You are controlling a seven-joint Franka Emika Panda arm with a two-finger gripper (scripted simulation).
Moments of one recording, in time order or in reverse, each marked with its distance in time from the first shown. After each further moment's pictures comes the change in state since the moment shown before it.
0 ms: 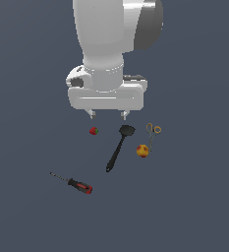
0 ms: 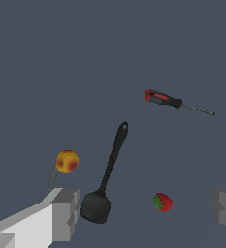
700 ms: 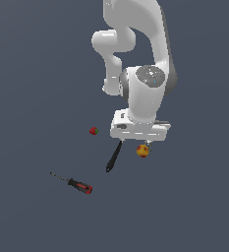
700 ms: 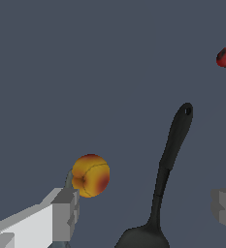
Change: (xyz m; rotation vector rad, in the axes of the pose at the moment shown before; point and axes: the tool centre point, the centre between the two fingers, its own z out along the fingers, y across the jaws) arm -0.020 -0.098 0.154 -0.038 -0.051 0.017
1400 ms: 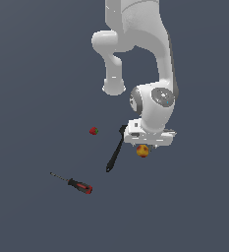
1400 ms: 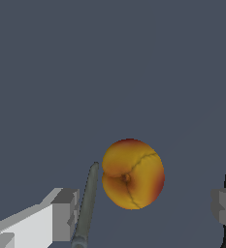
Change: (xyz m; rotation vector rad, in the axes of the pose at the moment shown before) arm -0.033 -0.053 0.076 -0.003 -0.025 0.002
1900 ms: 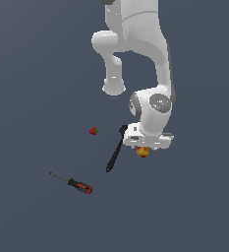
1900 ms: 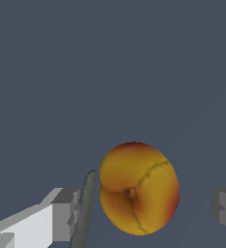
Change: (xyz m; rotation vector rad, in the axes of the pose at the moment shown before) arm 0.000 0.000 0.024 0.001 0.002 0.001
